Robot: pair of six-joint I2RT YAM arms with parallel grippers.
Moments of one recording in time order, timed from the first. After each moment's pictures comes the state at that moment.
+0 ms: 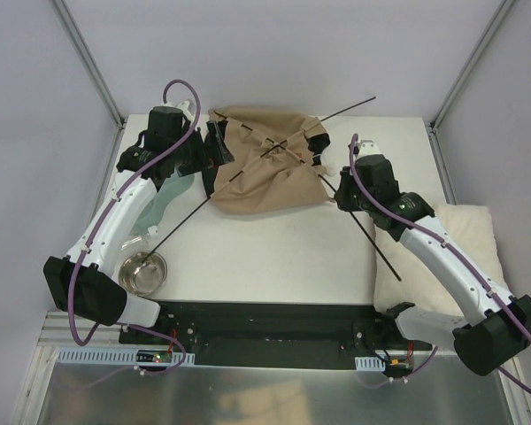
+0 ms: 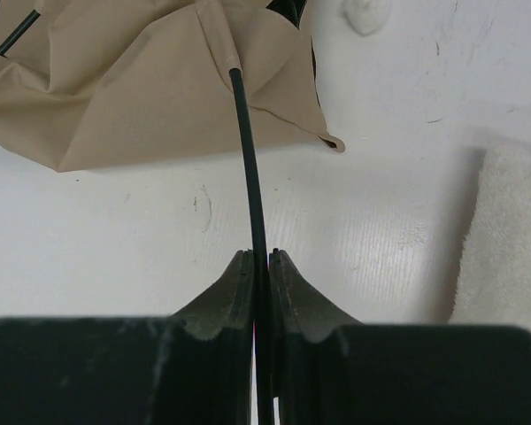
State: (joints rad) left arm -0.28 1.40 1.43 -0.69 0.21 -0.53; right arm 0.52 1.16 1.09 -0.60 0.16 0.33
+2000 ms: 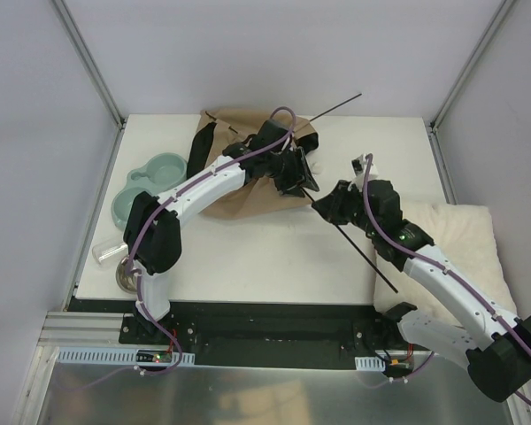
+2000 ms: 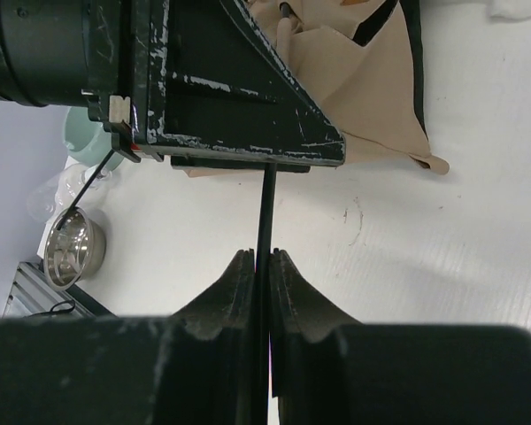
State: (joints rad) left arm -0.70 1.92 1.72 -0.58 0.40 -1.00; right arm 0.57 0.98 0.78 -0.20 -0.09 0.59
